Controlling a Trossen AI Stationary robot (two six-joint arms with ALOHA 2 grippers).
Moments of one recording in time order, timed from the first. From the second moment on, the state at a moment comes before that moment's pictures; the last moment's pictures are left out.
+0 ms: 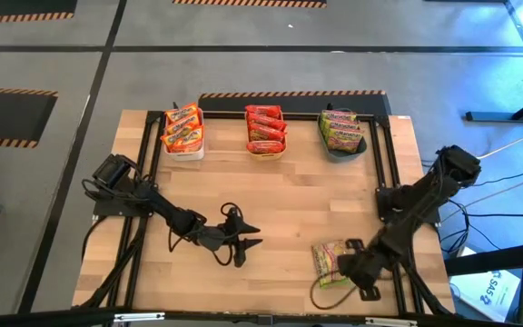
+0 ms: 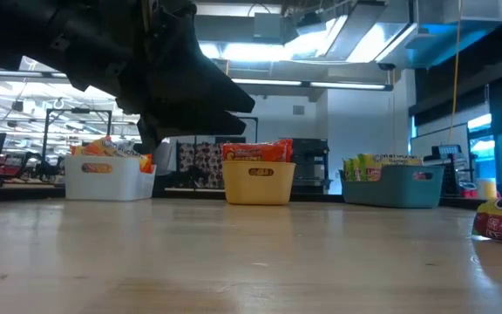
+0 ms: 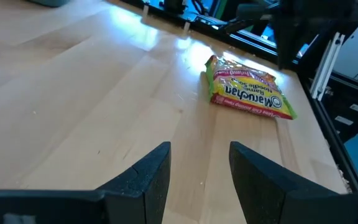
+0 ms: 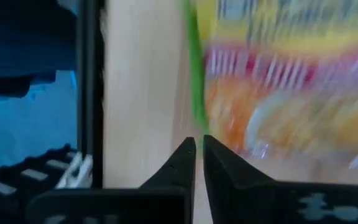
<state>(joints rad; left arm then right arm) -0.48 1.80 0.71 0.72 -0.57 -0.57 0.84 1.48 0.84 -0.51 -0.12 0.79</state>
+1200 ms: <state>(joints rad) -0.48 1.80 0.73 0.76 -0.60 -0.56 0.41 1.50 0.90 -0.39 0.47 0.24</state>
